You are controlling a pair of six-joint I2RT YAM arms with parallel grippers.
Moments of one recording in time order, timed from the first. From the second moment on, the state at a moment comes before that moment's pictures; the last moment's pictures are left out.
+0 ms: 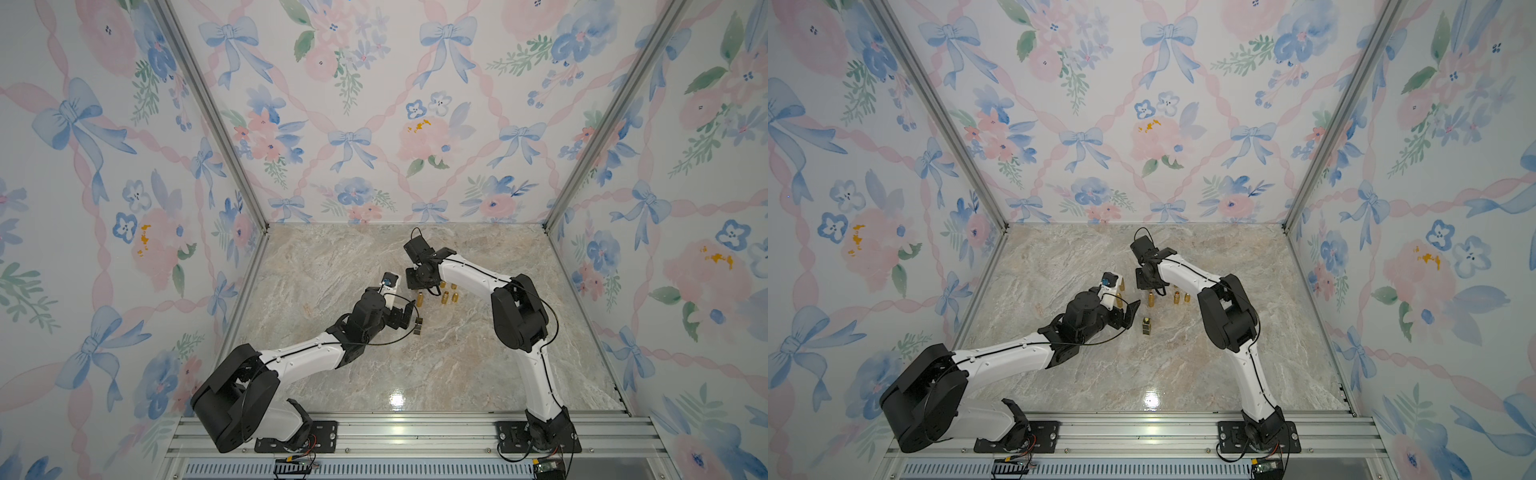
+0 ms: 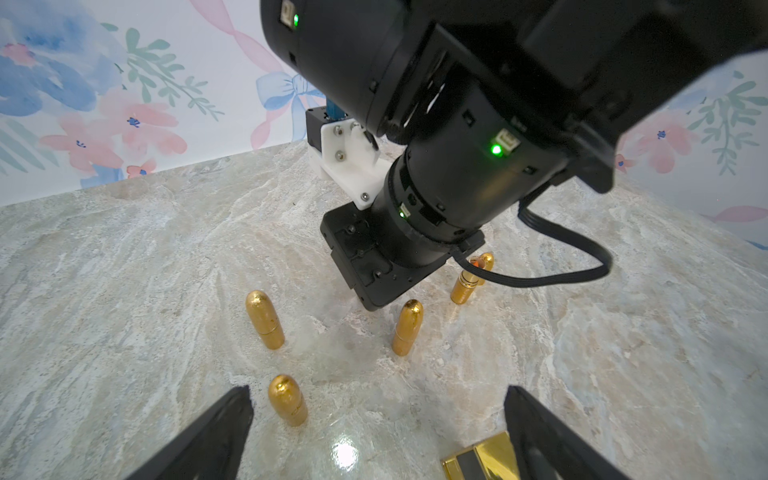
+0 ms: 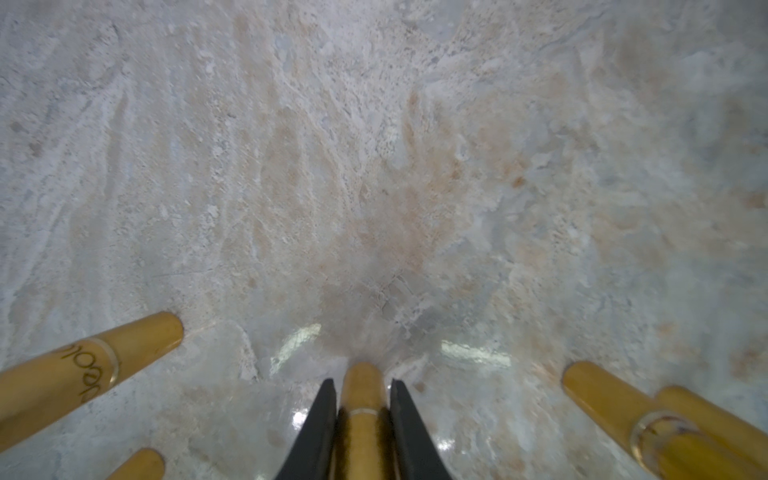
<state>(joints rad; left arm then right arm) -0.75 1.38 0.63 0.38 -0.18 -0.13 0.62 2.25 1.82 -0.72 0.14 0.43</state>
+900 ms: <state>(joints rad) -0.74 1.38 0.63 0.38 -0.07 -0.04 0.62 1.79 1.58 -0.80 0.01 0.37</state>
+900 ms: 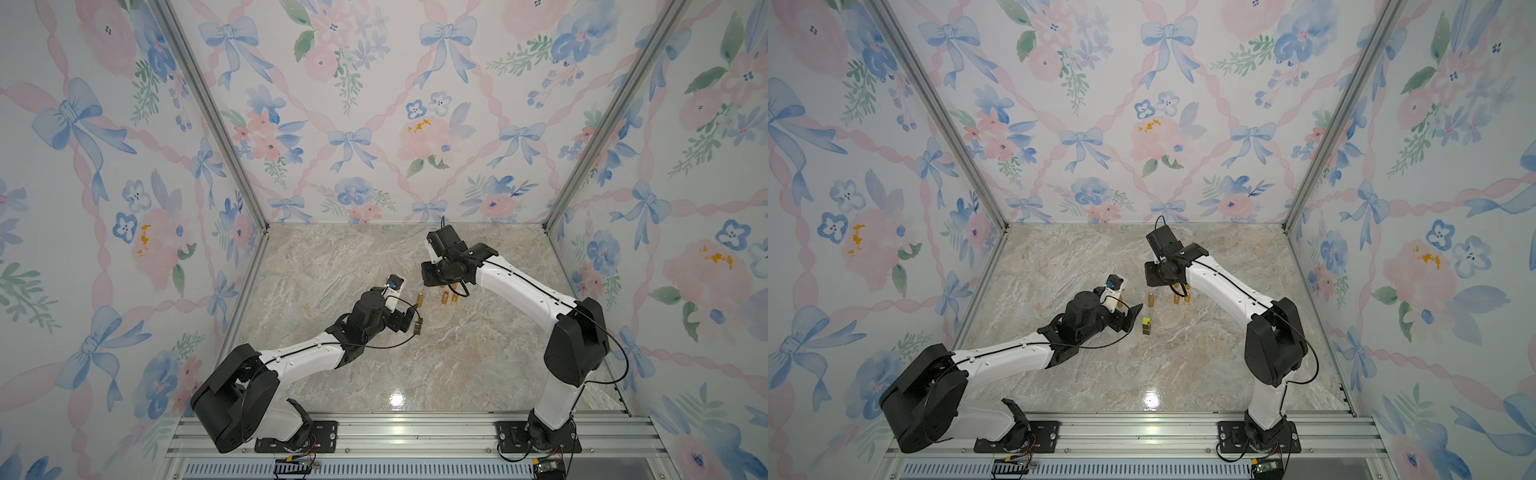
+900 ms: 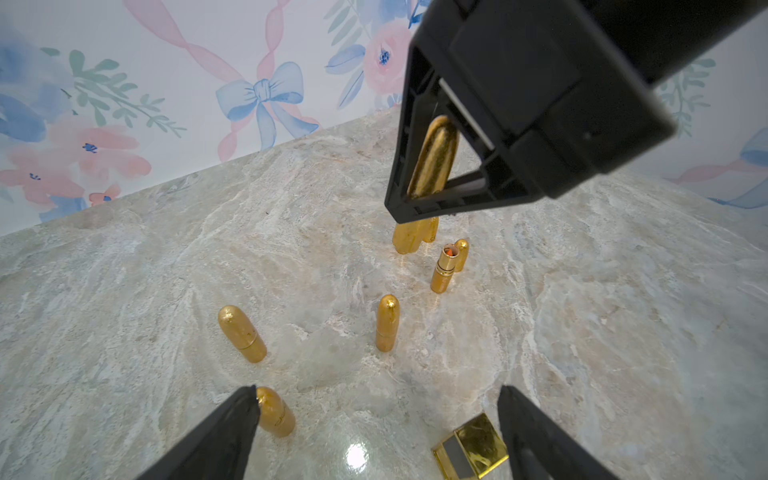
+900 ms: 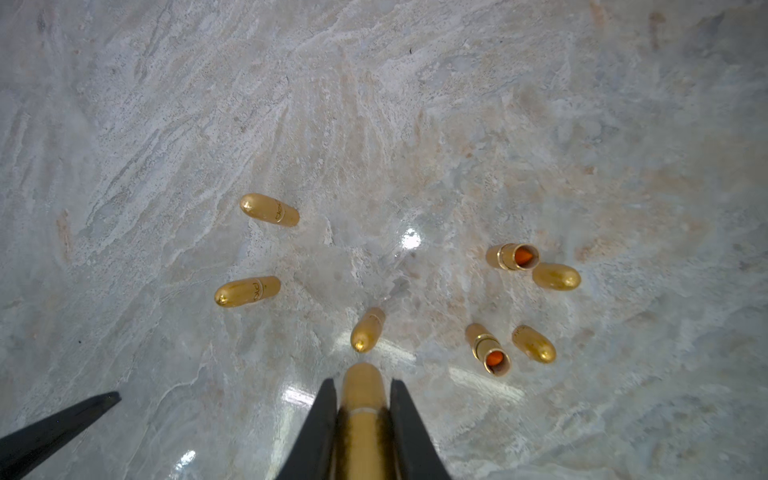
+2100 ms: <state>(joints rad) -0.80 1.47 0.61 0.59 0.29 0.00 0.60 1.49 1.29 -0.82 -0.38 0.44</state>
